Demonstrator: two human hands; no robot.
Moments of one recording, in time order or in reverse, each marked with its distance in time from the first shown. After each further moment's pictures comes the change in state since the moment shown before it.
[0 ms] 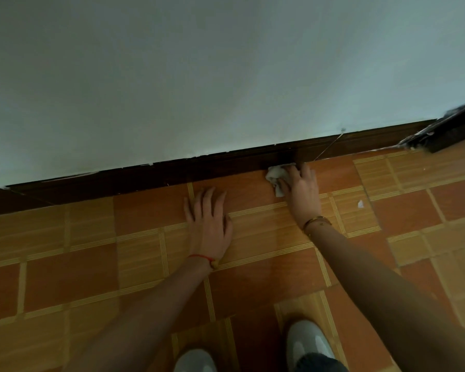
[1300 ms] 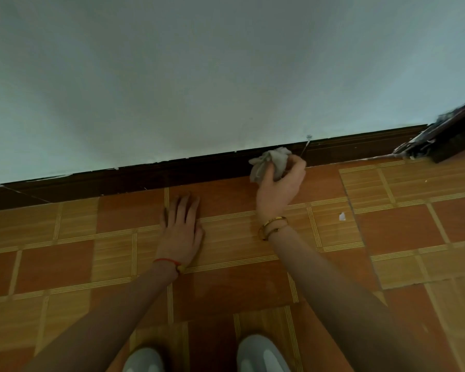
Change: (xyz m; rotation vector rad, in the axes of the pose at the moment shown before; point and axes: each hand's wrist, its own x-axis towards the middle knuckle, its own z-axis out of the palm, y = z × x) left_hand -0.005 0.014 -0.008 0.133 -0.169 -0.064; right_hand 0.019 -0.025 -0.031 1.018 0.508 0.483
